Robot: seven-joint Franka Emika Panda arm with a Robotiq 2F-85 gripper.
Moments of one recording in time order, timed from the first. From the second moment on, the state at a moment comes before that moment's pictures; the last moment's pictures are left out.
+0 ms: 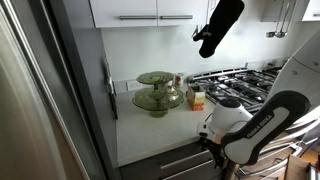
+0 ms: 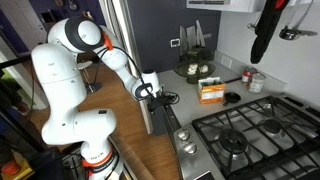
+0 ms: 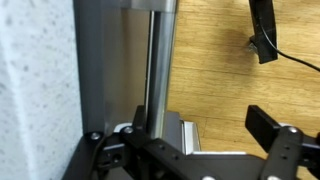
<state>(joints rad) 1.03 0.20 -0.71 -2.66 0.34 2.90 -1.24</state>
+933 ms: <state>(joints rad) 0.81 0.06 -0.51 -2.75 0.29 2.86 -1.24</state>
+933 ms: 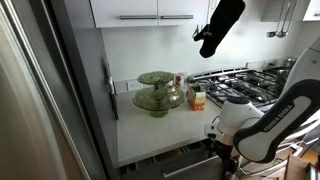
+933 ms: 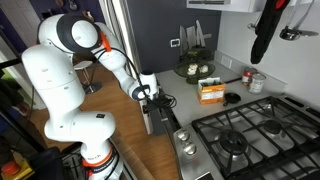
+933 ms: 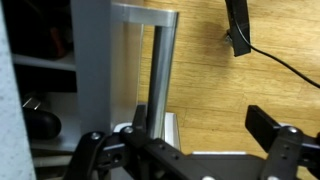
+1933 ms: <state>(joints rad) 0.81 0.05 -0.51 -2.74 0.46 2.82 -1.32</state>
